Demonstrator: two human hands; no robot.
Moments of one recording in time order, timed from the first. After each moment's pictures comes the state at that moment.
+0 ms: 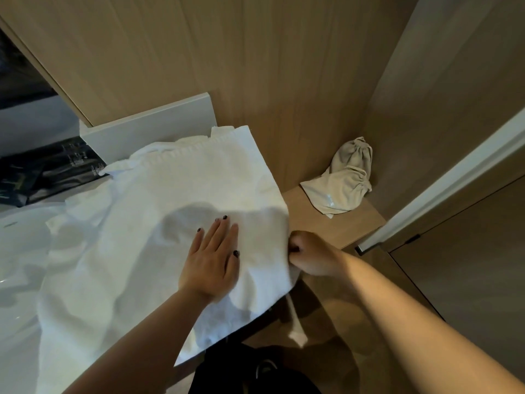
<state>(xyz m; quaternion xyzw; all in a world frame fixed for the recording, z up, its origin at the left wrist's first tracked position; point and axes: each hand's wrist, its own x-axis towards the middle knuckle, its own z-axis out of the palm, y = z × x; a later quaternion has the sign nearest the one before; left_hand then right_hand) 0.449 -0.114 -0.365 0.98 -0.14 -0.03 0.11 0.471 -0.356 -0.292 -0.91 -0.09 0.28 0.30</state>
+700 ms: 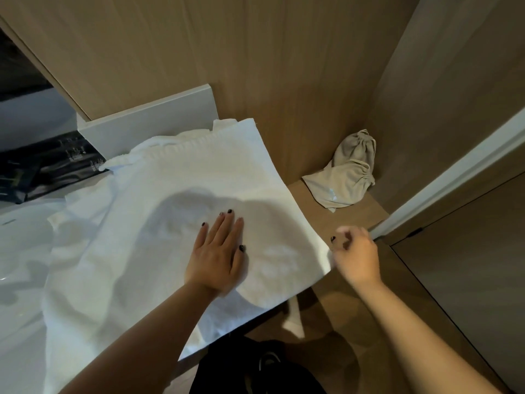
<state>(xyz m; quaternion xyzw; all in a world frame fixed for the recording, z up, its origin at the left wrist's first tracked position) 0.453 -0.116 -0.362 0.98 -0.15 -0.03 0.12 0.437 -0.398 -0.333 -0.91 0.21 0.01 0.35</state>
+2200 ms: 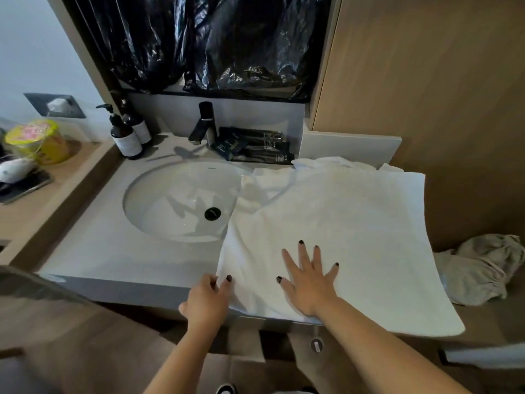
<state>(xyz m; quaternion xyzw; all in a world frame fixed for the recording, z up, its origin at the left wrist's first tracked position) 0.247 0.050 -0.323 0.78 0.51 0.02 0.37 0.388 -0.119 -0.335 -0.92 -0.31 0.24 0.00</state>
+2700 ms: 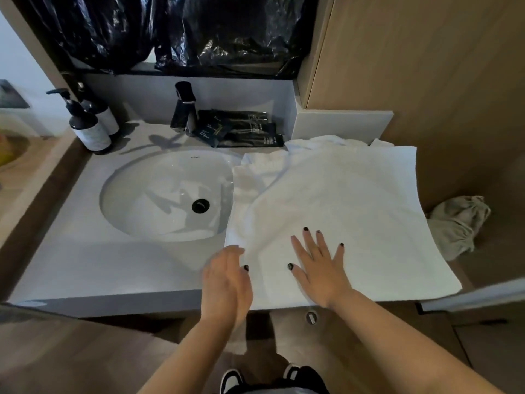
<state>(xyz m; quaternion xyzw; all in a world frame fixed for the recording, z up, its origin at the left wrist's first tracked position) 0.251 0.071 -0.323 0.94 0.18 0.12 0.28 0.370 -0.116 -0.344 -0.94 -0.28 0.18 -0.04</state>
